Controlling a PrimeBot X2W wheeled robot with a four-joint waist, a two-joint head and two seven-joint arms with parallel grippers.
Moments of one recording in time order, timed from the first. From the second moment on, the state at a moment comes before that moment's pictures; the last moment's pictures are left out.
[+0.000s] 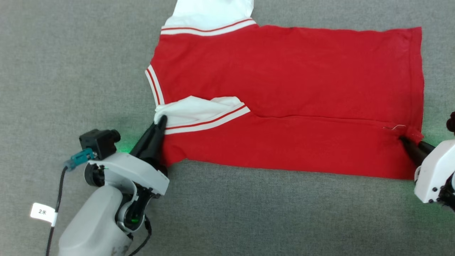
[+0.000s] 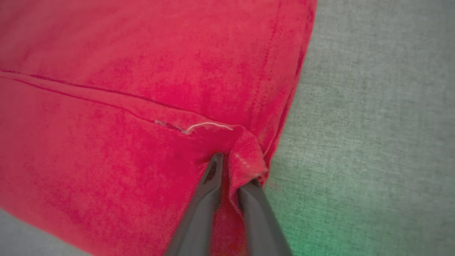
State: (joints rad) left arm -0.53 0.34 -0.48 0.50 -0.88 -0.09 -0.24; right arm -0.32 -0.41 0.03 0.03 0.49 0.13 0.67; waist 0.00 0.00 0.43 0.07
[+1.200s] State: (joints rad) left arm -0.26 0.65 -0.47 -0.09 -0.96 0.30 0.29; right arm -0.27 -0.36 0.04 -0.08 0.51 0.13 0.57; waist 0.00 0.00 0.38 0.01
